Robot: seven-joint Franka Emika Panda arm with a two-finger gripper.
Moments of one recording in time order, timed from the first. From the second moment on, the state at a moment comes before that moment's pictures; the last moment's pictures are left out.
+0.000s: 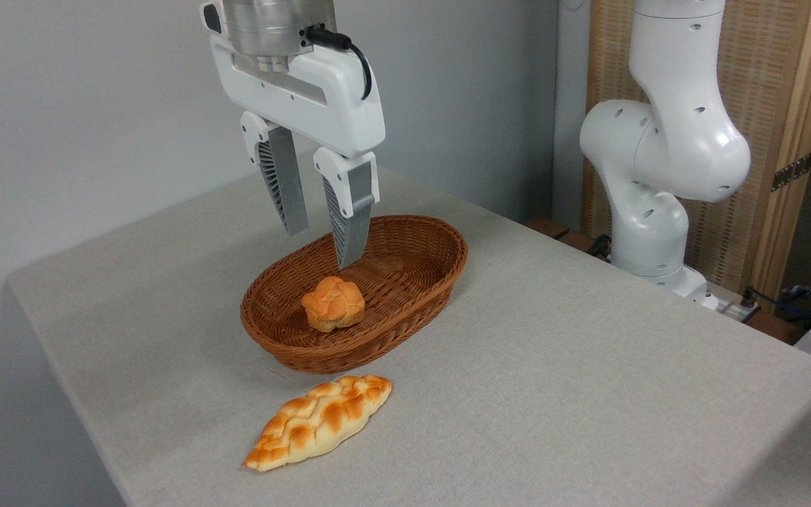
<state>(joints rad) -0.05 -0.04 0.02 -1.63 -0.07 1.61 0.69</state>
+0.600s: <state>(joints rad) -0.06 -0.03 0.01 -1.66 -0.08 1.61 0.69</state>
